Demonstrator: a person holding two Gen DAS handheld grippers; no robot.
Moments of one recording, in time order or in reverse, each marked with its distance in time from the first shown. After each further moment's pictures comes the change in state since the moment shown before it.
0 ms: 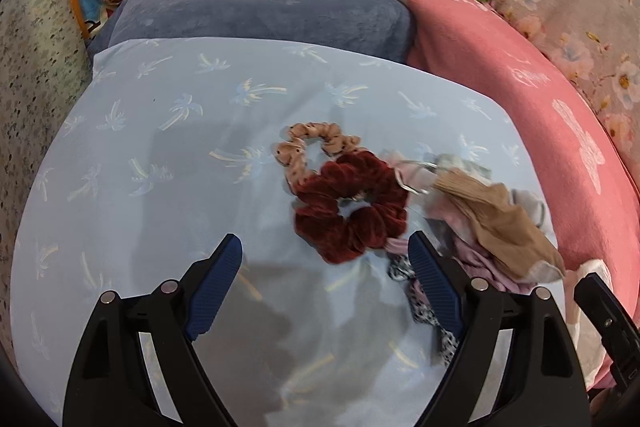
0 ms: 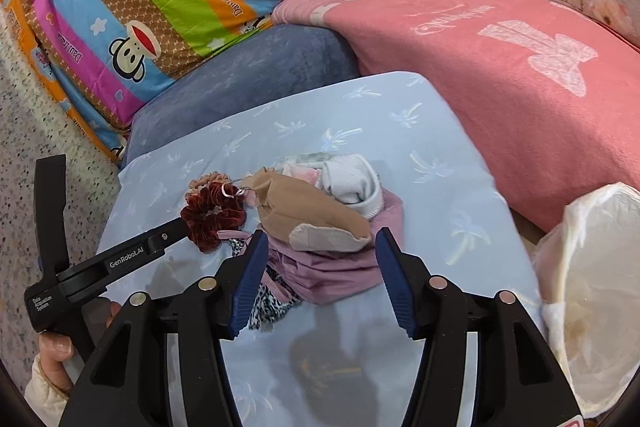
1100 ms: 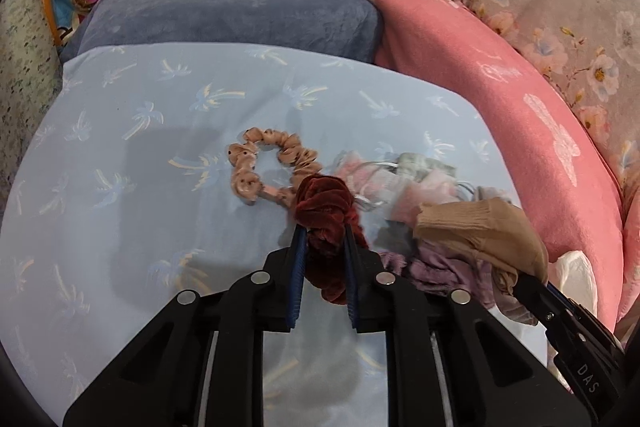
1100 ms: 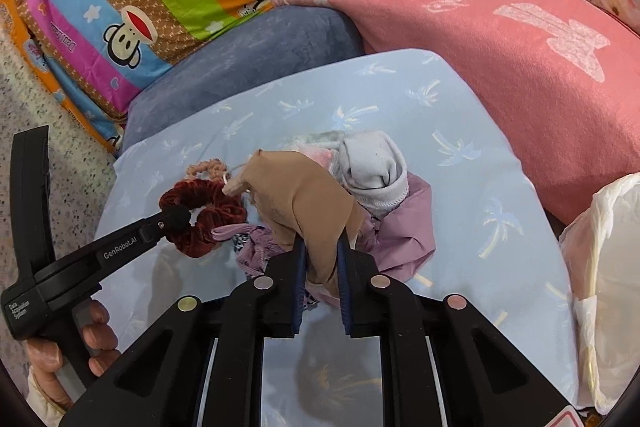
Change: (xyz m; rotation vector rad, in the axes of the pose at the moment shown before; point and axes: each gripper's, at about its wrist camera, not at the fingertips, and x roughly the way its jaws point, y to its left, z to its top) left arm -0.015 -0.020 -0.002 0.051 -0.013 -0.104; right arm 0.007 0.010 -0.008 0.016 0.023 0.009
